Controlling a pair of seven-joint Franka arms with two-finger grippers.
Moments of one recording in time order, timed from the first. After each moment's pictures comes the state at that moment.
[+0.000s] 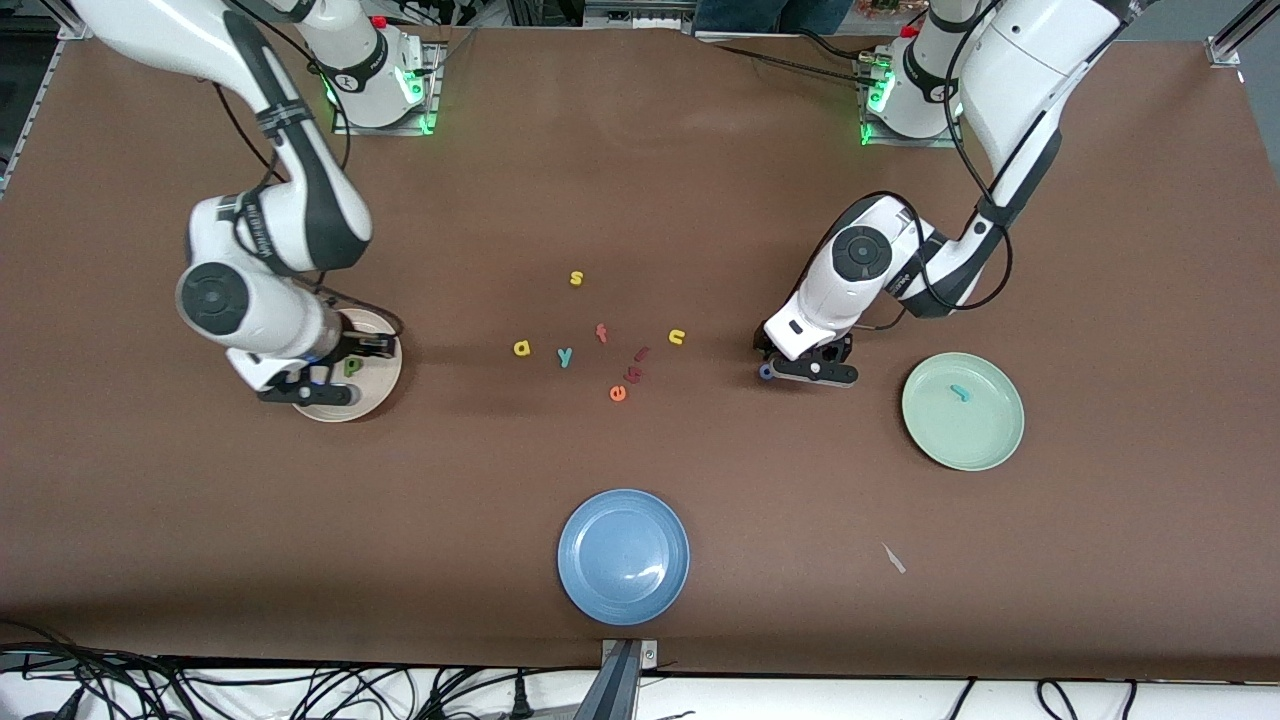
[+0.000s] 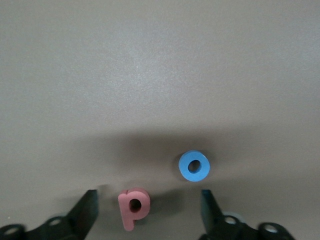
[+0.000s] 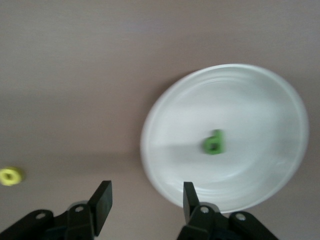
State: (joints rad) left arm 0.00 0.55 -0.44 -2.10 0.40 2.63 -0.61; right arm 0.07 0.38 0.18 -1.93 -0.04 2.16 0.36
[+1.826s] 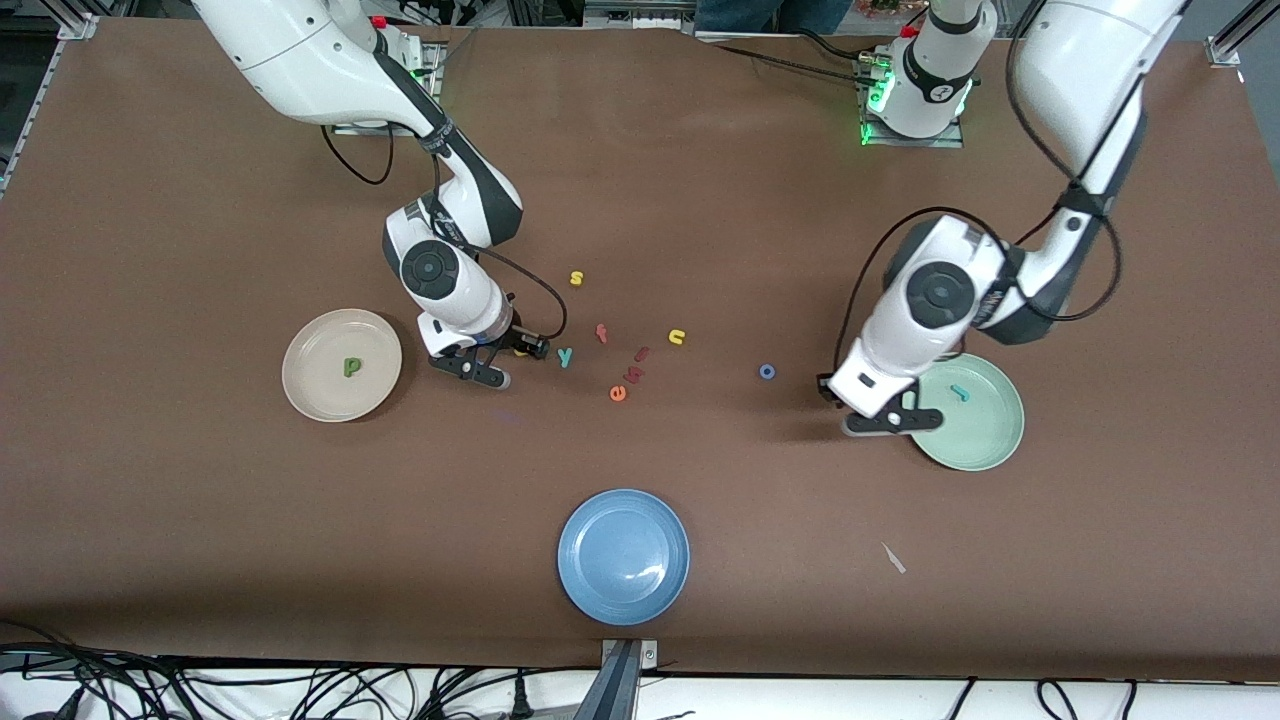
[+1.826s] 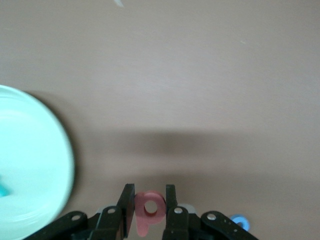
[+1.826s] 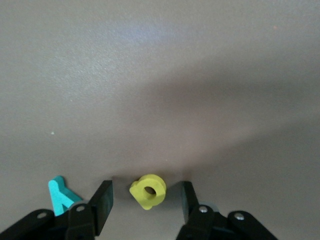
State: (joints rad) left arm 0.11 0.52 -0.44 -1.79 0.30 2.23 -0.55; right arm 0.27 0.59 0.26 -1.99 -0.04 2.57 0.85
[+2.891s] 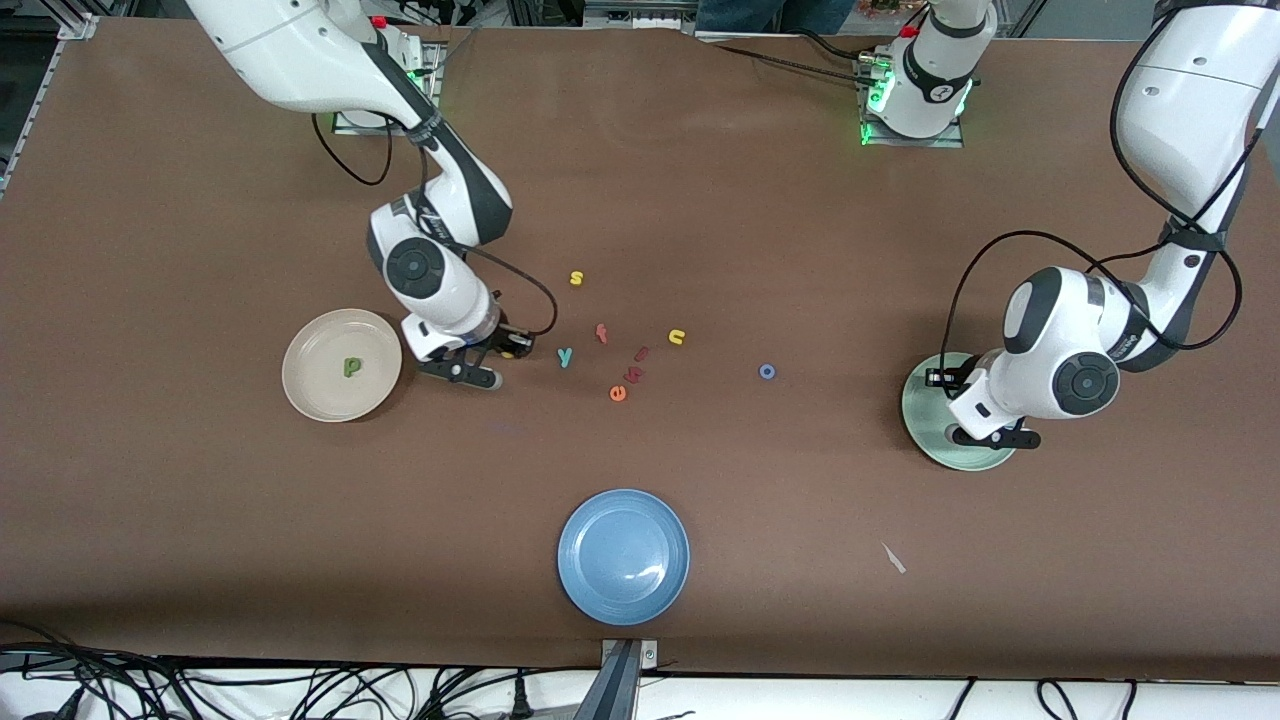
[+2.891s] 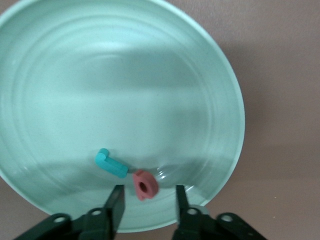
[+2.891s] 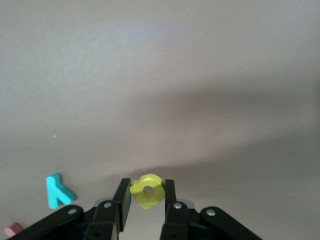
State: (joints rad) left arm 0.36 0.63 -0.44 -1.79 0.29 2.05 -0.19; right arm 0.25 0.51 0.22 -1.97 -0.04 2.45 0.69
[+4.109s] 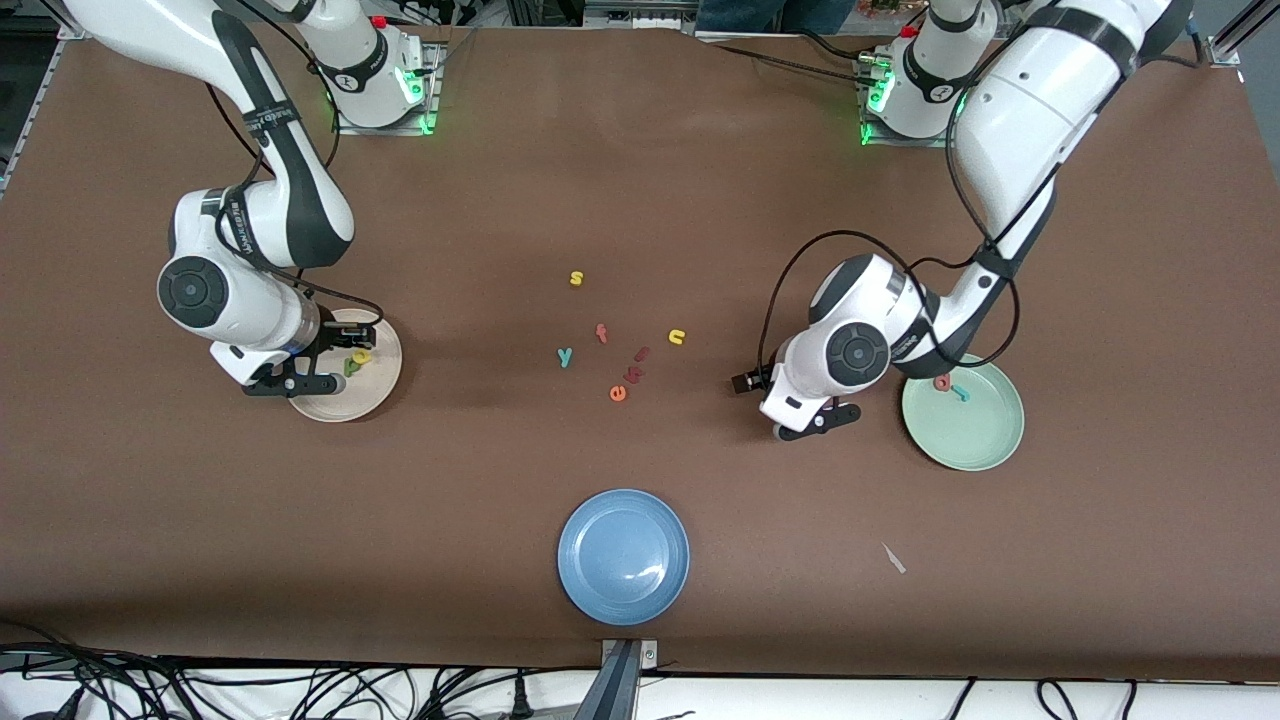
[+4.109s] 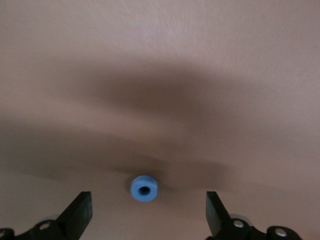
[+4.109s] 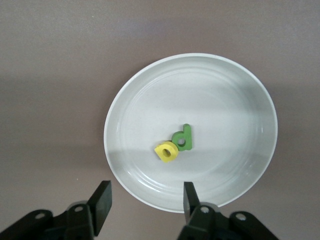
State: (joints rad) left arm -0.02 0.80 -0.51 -1.63 0.18 2.16 -0.86; right arm 0.08 0.35 0.06 -2.00 -0.03 2.17 0.12
